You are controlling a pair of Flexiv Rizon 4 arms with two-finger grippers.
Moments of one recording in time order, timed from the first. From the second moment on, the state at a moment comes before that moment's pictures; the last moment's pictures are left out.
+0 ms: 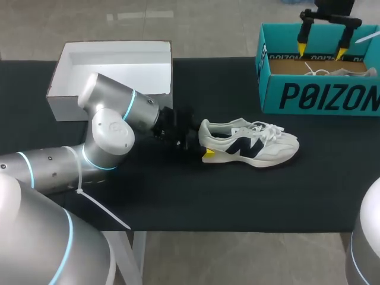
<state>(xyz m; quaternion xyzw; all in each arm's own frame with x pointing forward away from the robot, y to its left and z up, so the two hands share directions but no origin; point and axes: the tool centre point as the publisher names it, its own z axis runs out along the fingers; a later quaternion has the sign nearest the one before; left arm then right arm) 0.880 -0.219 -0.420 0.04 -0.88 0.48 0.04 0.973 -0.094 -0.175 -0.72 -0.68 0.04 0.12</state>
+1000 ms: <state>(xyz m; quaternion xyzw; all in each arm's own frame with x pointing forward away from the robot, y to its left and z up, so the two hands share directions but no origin) 0.880 -0.219 -0.420 0.04 -0.88 0.48 0.04 0.934 -0.031 -0.233 -0.77 -0.64 -0.01 0.05</state>
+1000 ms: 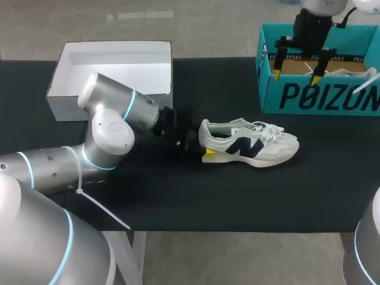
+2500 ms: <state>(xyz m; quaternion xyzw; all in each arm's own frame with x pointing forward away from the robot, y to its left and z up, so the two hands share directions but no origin) 0.880 -0.219 -0.420 0.04 -0.88 0.48 0.04 0.879 0.081 -0.346 -0.70 -0.70 0.08 -0.04</state>
